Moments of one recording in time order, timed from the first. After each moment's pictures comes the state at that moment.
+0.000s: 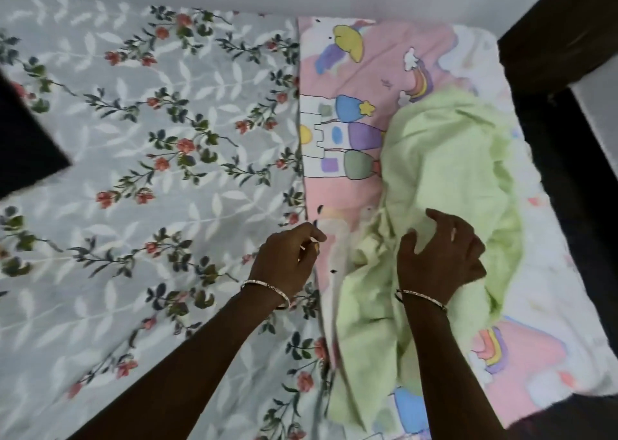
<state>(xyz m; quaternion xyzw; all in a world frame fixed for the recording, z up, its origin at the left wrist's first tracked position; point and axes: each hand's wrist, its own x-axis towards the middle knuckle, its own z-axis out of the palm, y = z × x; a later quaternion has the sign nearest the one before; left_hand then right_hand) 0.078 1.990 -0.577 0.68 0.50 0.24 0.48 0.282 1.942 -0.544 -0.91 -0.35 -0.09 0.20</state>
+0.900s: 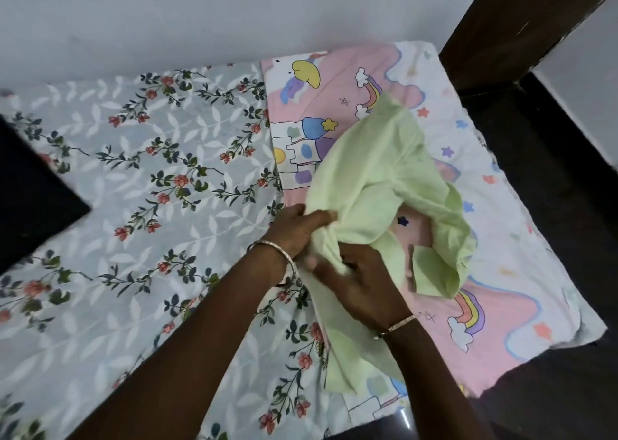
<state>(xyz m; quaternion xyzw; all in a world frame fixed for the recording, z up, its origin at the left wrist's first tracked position) 0.120 1.996 -0.444 0.41 0.53 0.20 0.71 0.221 1.889 -0.432 -0.65 -0.55 0.37 0.38</state>
